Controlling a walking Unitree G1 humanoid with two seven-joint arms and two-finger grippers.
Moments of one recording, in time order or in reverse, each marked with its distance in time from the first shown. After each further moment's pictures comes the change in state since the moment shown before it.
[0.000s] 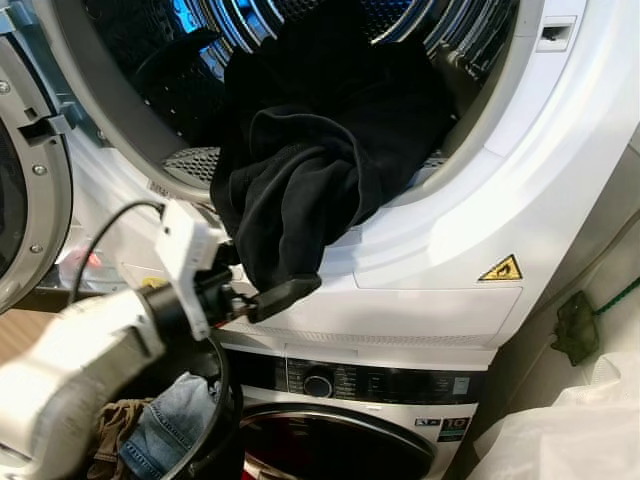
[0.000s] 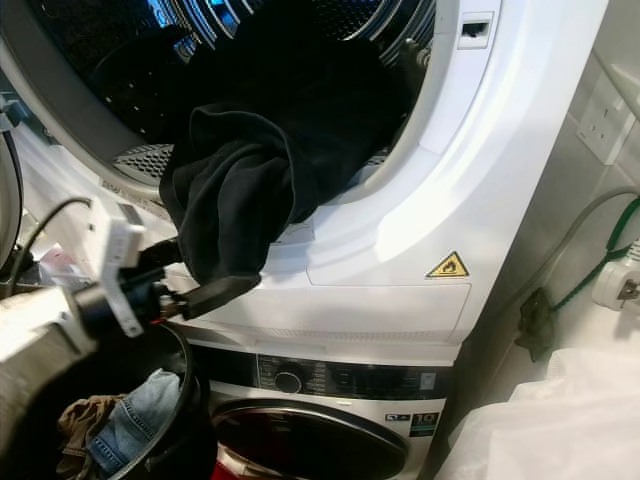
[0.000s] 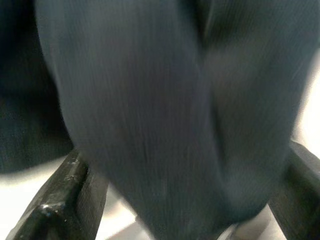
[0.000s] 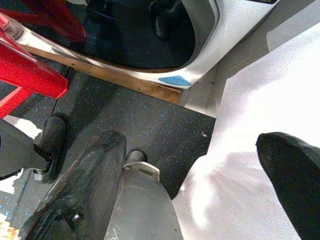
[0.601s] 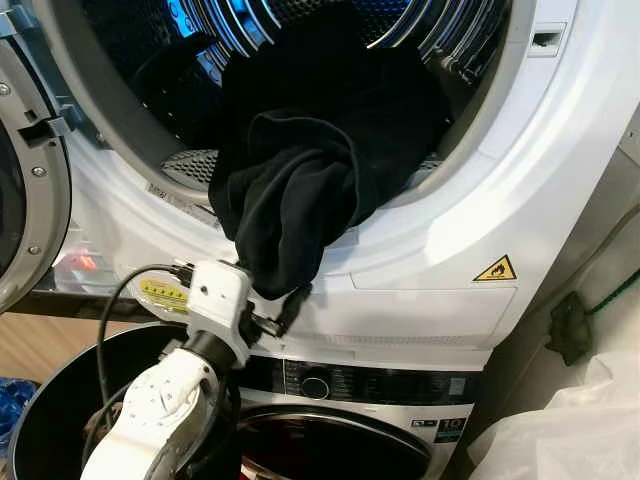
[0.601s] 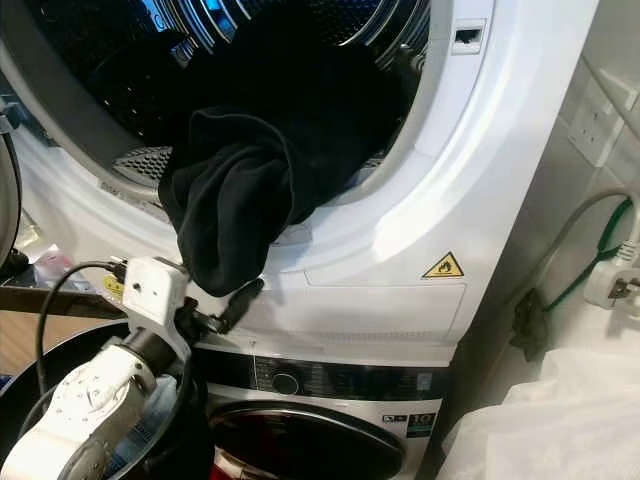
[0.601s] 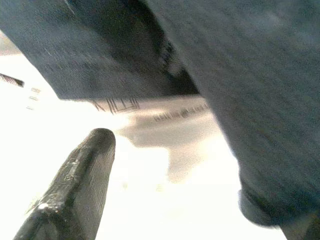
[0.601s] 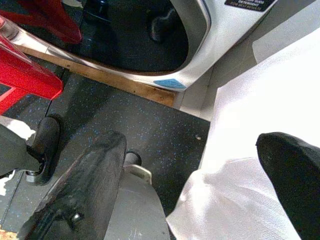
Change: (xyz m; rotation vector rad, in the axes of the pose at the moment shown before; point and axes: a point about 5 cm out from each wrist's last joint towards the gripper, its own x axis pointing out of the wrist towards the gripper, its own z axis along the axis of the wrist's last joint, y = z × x) left arm 0.014 0.000 -0.031 0.103 -0.092 0.370; right arm 0.001 -0.005 0.001 -0.014 -0.004 -0.007
